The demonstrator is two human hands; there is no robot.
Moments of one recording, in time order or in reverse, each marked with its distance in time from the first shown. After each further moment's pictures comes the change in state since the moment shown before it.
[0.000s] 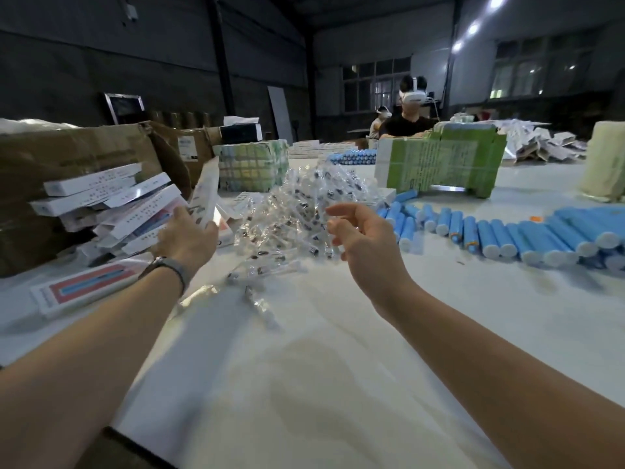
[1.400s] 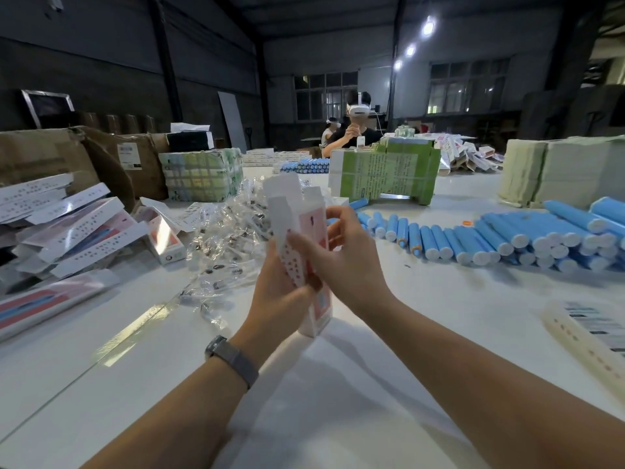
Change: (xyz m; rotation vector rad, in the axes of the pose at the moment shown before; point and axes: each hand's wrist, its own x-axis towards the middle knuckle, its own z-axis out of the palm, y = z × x) left_hand -0.172 0.100 0.040 -1.212 -0.594 0.450; right_hand -0.003 0.001 -0.025 -0.358 0.119 -0.160
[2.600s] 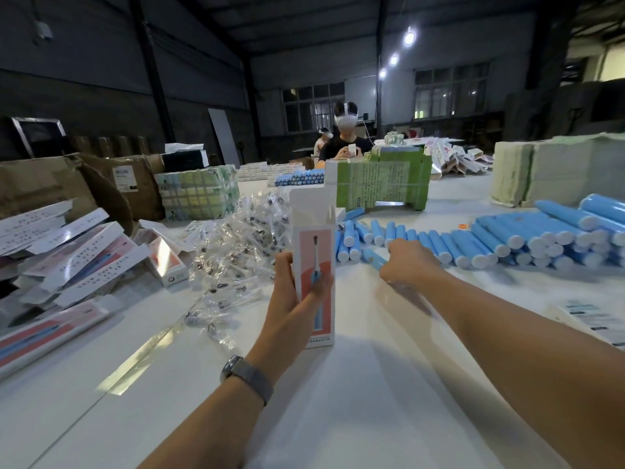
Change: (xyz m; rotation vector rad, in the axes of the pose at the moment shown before) left_hand -0.006 0.000 0.001 0.035 -0.058 0.001; right_hand 0.056 0.080 -0.070 -0.997 -0.224 0.565
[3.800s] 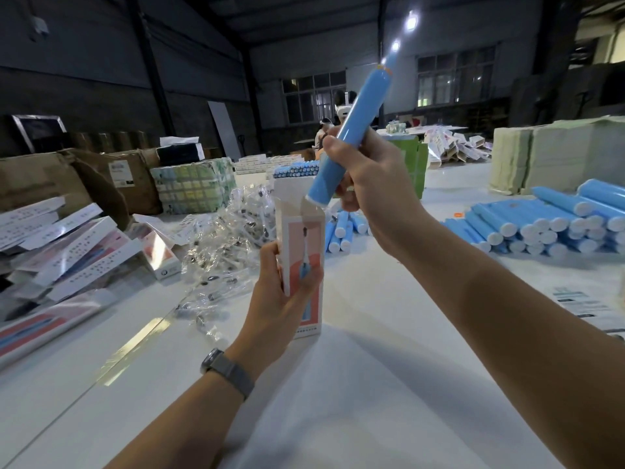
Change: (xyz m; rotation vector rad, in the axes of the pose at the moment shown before) left_hand -0.001 0.005 0.003 0.111 0.013 0.067; right_hand -0.090 -0.063 -0.098 1.379 0.115 -0.532
